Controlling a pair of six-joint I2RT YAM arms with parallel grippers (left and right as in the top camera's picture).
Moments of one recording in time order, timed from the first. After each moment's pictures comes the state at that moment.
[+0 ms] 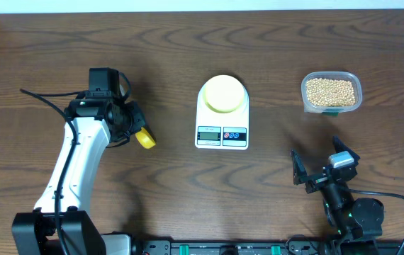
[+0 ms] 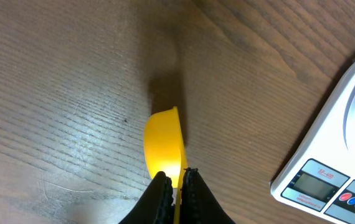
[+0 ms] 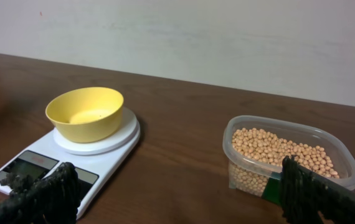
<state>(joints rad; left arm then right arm) 0.02 1.50 1.09 -0.86 0.11 -0.43 0.09 0.02 0.01 -0.05 -0.21 -0.03</state>
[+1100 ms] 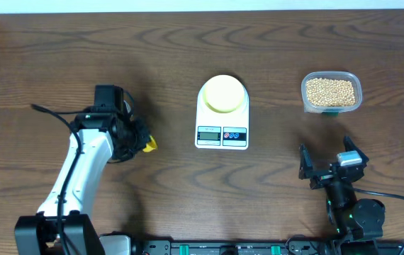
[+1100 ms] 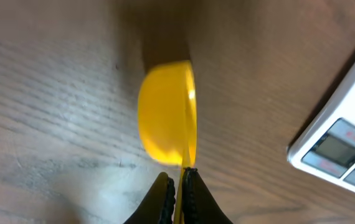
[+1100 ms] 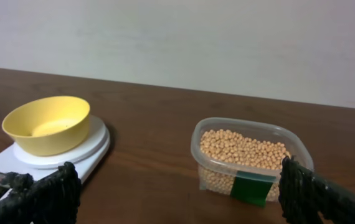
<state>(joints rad) 0.02 1.46 0.94 -0.86 0.18 -0.44 0.09 0.02 0.01 -0.02 -0.08 -0.03</state>
